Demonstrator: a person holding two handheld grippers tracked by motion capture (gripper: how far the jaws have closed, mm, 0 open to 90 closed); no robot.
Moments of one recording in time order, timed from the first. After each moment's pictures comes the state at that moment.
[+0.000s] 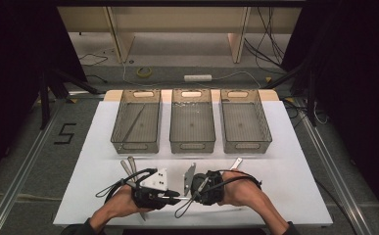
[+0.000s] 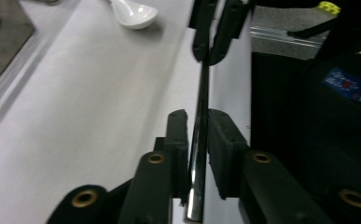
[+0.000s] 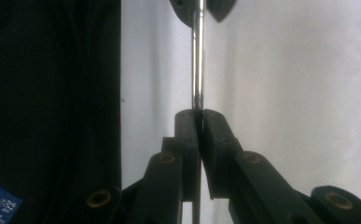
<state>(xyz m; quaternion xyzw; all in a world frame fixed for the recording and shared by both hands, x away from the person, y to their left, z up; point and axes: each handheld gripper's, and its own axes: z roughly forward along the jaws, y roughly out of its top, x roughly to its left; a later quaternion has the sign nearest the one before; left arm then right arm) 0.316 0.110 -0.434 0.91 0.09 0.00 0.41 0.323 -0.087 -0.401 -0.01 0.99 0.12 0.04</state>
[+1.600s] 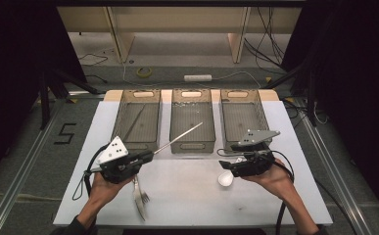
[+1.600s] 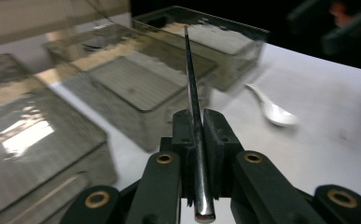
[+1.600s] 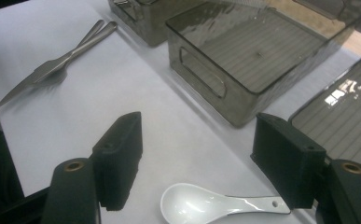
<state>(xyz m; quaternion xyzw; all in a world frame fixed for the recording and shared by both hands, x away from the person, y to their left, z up) 0.344 0.185 -0.398 0.77 0.32 0.19 0.52 0.360 -0.207 -0.370 0.30 0.86 0.39 0.13</state>
